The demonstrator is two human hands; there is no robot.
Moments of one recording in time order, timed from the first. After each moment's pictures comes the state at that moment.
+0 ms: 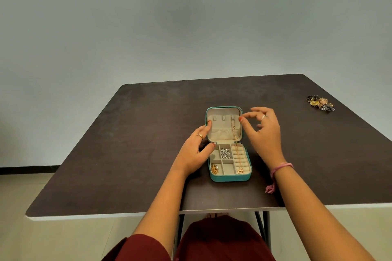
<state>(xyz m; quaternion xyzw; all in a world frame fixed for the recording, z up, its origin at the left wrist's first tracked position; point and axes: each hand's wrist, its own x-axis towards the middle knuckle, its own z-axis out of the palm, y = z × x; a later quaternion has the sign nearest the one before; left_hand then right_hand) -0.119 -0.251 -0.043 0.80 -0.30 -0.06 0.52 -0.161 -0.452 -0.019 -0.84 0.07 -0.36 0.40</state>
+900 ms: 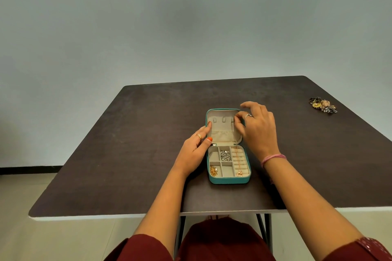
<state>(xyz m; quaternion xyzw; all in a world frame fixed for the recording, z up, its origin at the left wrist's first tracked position) -0.113 -0.249 -0.046 0.78 -0.25 -0.06 0.57 -0.144 -0.444 -0.010 -0.91 0.00 -0.41 0.07</state>
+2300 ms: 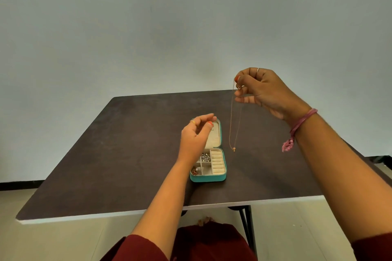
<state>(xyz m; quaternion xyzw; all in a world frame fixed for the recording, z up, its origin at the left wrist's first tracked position) -0.162 -0.299 0.021 0.67 -0.22 0.03 0.71 -0.220 -0.459 0.155 -0.76 -0.03 -0.15 0.63</state>
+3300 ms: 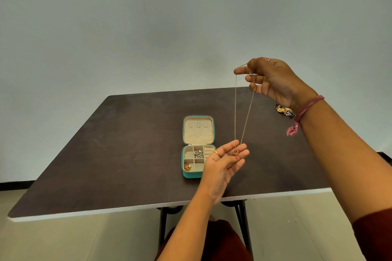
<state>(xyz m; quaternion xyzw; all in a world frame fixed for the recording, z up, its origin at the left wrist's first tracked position) -0.246 -0.337 -0.003 0.43 -0.11 -0.28 0.85 -0.222 -0.499 0.165 -0.70 0.01 -0.15 0.70</state>
